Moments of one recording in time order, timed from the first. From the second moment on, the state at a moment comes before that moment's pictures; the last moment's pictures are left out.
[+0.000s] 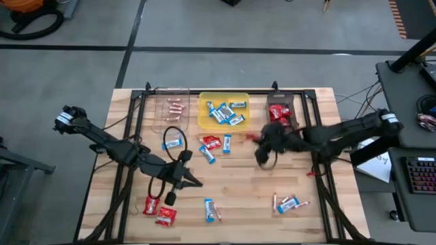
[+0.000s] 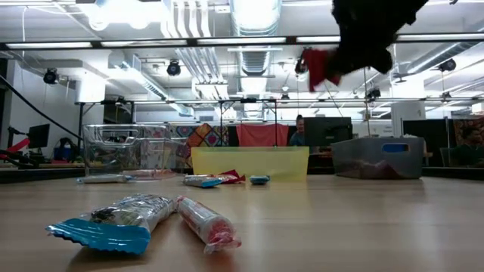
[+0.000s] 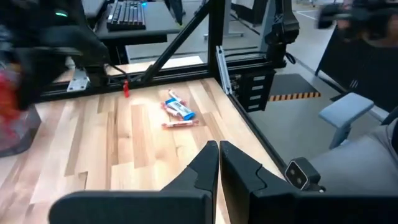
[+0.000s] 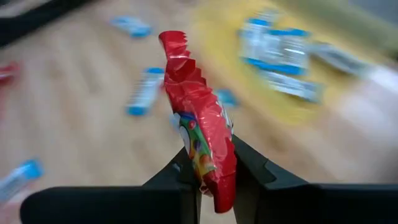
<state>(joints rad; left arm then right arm) -0.49 1.21 0.86 0.06 -0.18 -0.09 0.15 1.17 0.86 -0.47 0.43 0.64</state>
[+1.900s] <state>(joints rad) -0.42 1.21 0.86 -0.14 -0.49 -0.09 -0.50 1.36 0.96 -0.90 0.20 0.47</state>
